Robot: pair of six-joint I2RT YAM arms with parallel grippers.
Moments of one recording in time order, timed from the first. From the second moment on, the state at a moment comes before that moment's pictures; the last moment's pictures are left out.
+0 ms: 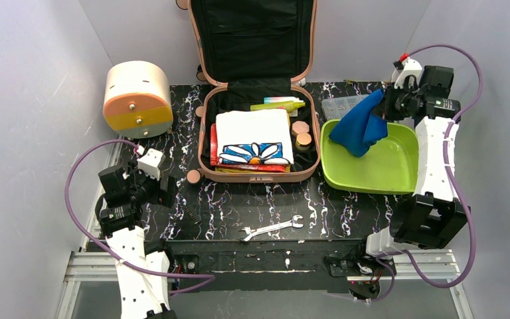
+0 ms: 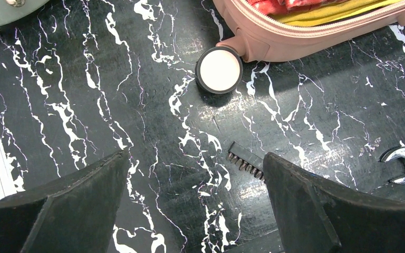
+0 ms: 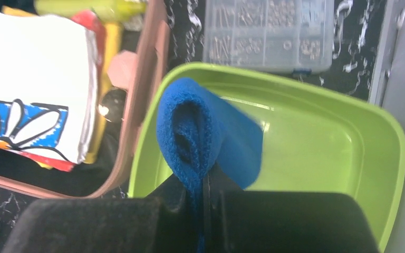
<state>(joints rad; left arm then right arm) 0.36 0.60 0.73 -0.84 0.58 0.50 -0.23 1.47 1.58 -0.83 -0.47 -0.16</state>
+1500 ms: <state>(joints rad) 0.40 0.64 0.73 -0.85 0.61 0.50 -0.02 1.74 1.53 -0.71 -0.15 0.17</state>
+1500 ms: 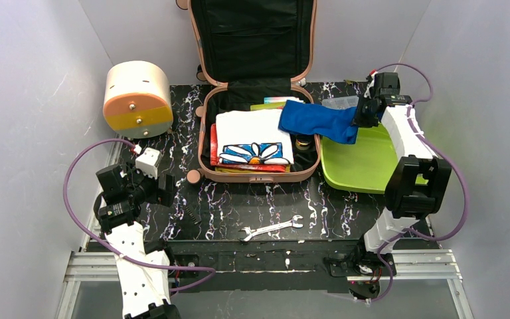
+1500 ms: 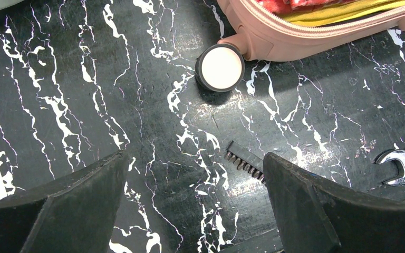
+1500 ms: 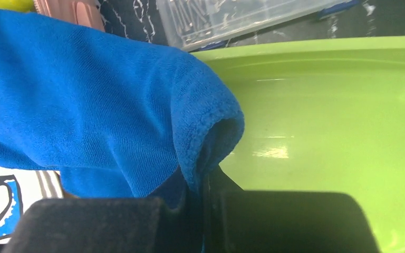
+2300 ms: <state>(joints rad) 0.40 0.63 0.73 -0.85 0.63 0.50 -0.08 1.58 1.40 -0.73 0.03 -0.02</state>
